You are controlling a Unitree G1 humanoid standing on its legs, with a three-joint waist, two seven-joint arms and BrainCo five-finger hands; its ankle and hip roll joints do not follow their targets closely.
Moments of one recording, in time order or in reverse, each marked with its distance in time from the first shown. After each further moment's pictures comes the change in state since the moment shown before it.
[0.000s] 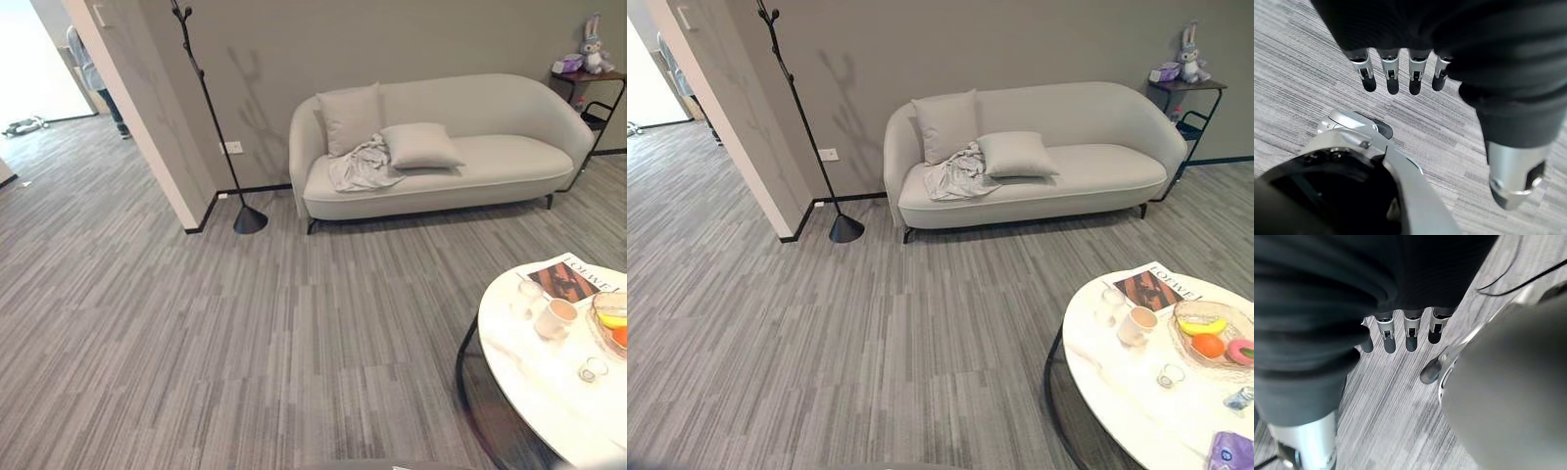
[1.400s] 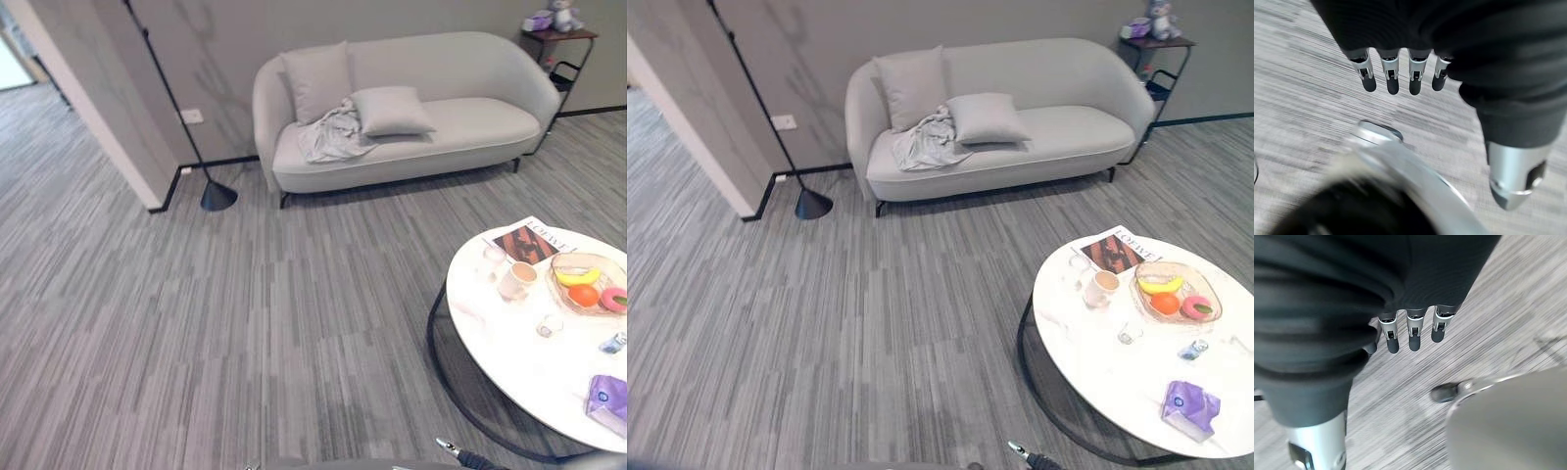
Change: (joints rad) left arm -0.031 0.020 0.092 0.011 -0.041 -0.021 0.037; right arm -0.042 -0.005 0.136 -0.064 -0.292 -0.043 0.007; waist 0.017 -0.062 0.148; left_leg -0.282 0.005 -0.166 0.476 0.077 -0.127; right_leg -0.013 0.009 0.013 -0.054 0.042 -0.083
